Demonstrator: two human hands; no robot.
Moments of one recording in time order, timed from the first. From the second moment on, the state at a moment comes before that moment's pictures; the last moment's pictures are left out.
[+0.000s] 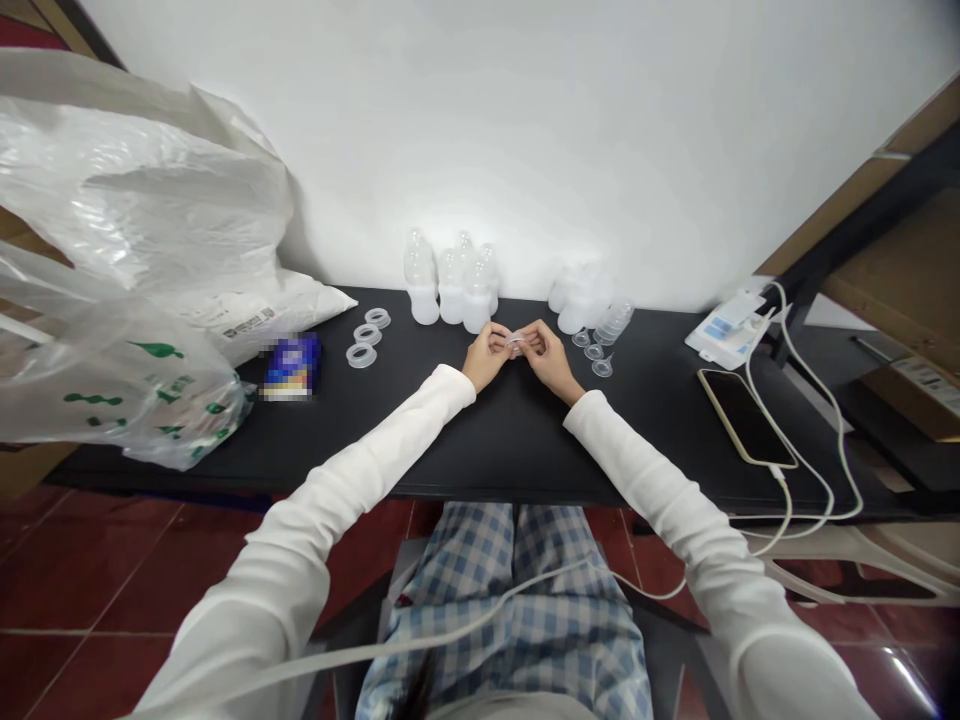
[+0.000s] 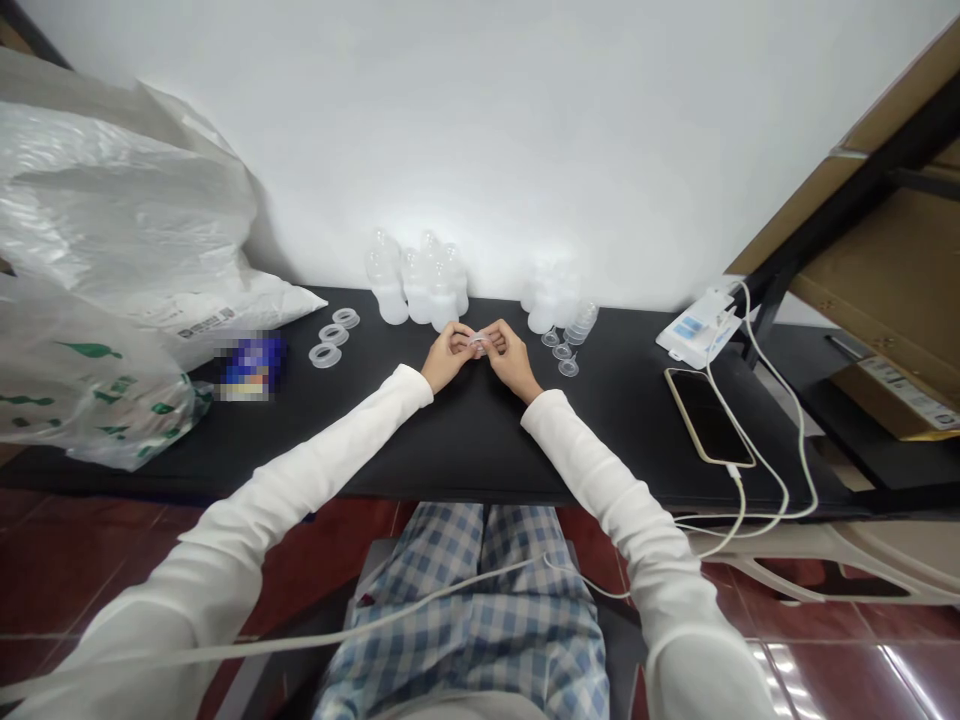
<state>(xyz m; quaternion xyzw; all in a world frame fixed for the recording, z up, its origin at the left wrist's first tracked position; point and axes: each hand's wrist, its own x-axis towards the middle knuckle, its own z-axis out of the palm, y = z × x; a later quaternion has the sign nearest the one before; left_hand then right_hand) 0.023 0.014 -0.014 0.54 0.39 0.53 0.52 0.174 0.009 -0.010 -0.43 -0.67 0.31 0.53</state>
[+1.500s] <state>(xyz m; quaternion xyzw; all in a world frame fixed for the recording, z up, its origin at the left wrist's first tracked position) 0.023 0.011 -0.006 0.54 0.42 0.52 0.51 0.168 0.005 -0.008 -0.47 -0.65 0.28 0.53</state>
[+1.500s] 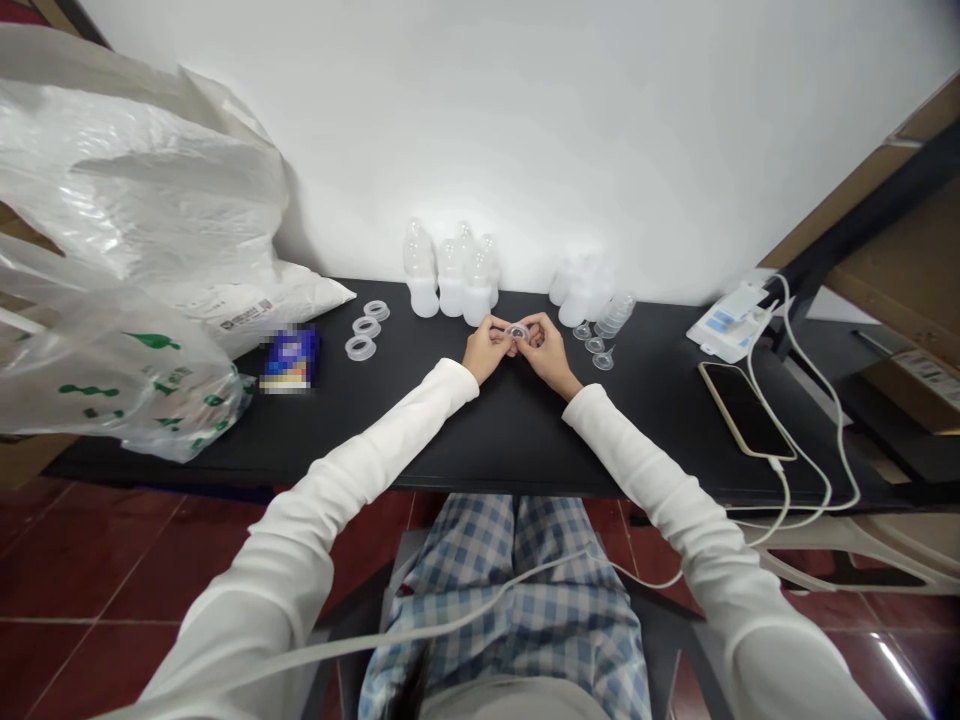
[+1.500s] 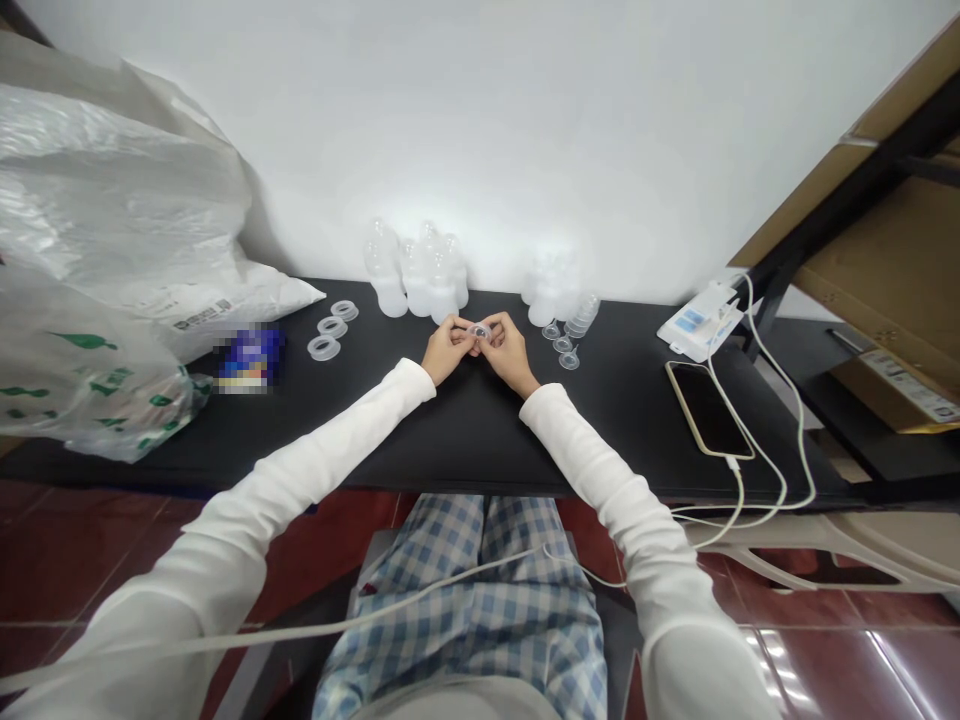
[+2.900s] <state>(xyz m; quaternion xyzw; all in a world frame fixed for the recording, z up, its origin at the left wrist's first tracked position) 0.084 0.046 -0.008 0.59 0.43 0.52 0.44 0.192 -0.004 0.023 -0.52 -0.55 -0.05 0.65</state>
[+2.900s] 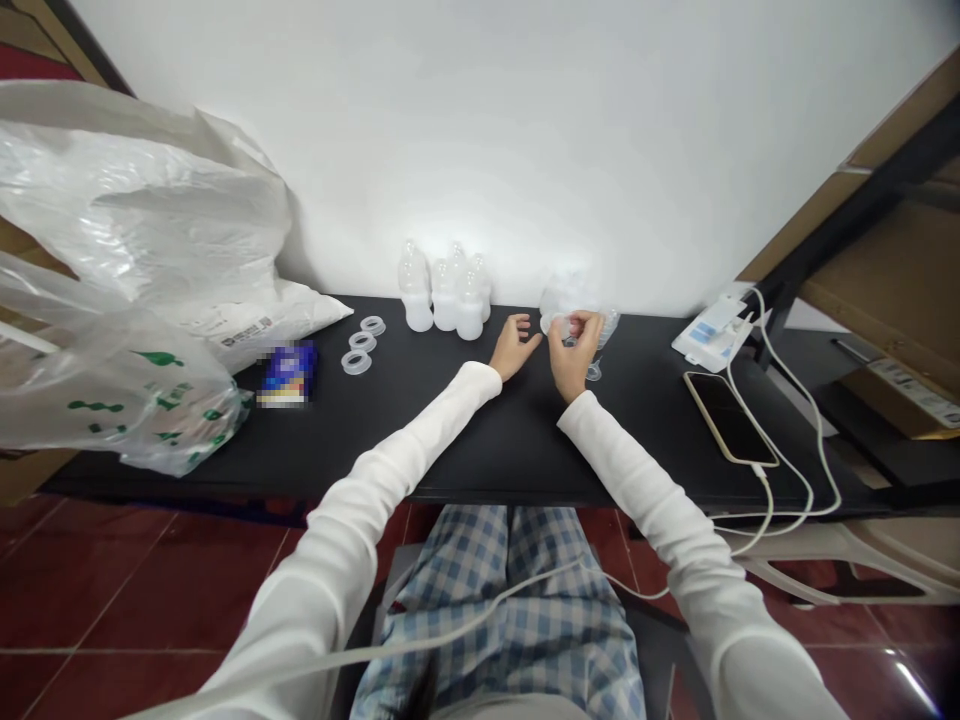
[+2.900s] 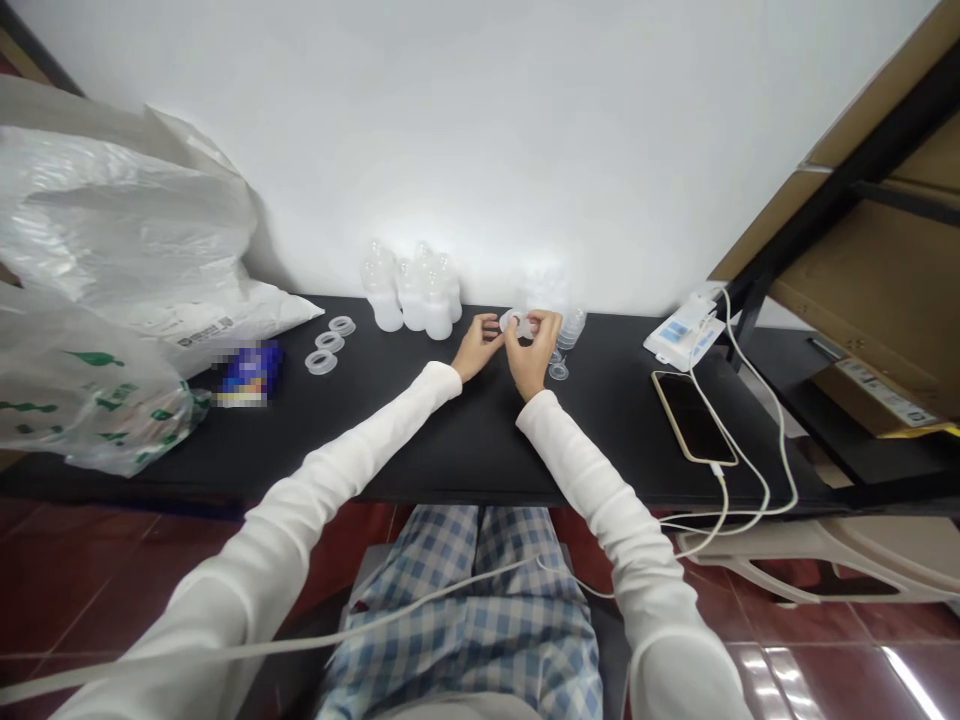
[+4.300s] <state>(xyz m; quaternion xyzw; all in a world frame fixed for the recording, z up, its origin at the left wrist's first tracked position) -0.049 0.024 -0.007 0.83 0.45 0.34 0.04 0.195 -0.003 0.008 -0.36 -0.77 0.18 0.50</state>
